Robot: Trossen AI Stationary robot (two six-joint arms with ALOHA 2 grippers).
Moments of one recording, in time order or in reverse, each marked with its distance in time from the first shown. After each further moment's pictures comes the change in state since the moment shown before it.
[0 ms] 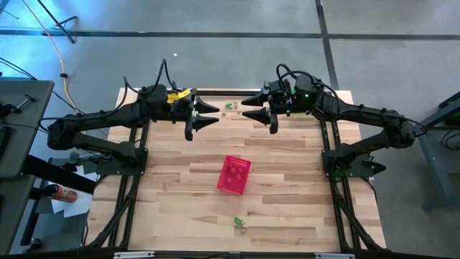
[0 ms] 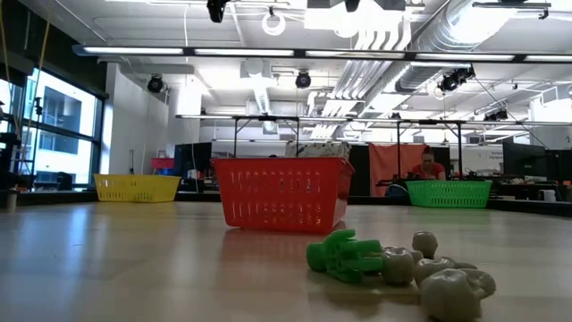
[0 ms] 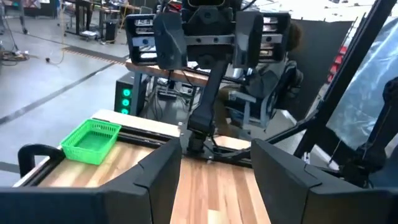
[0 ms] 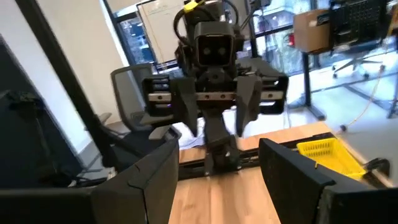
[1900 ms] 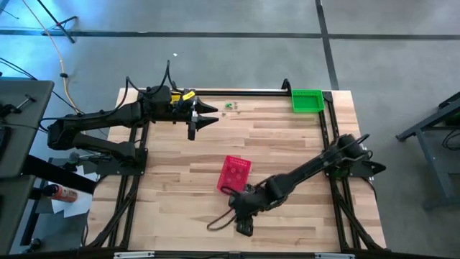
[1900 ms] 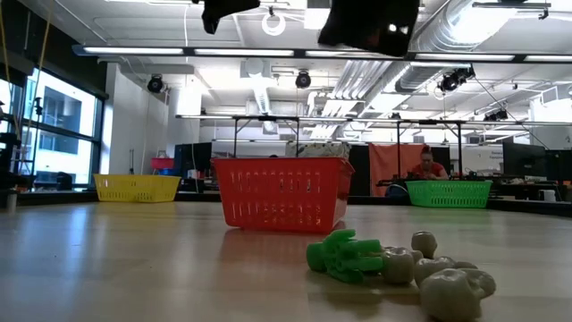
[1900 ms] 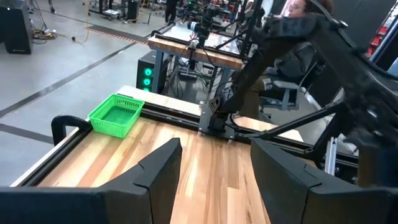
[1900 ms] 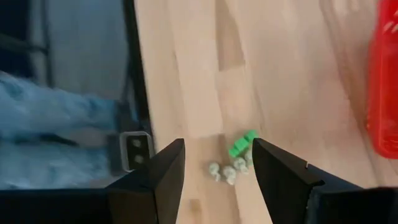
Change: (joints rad) left arm 0.005 0.000 0.000 -0.107 -0.074 0.019; right arm 0.742 0.693 0.385 -0.639 0.302 0.504
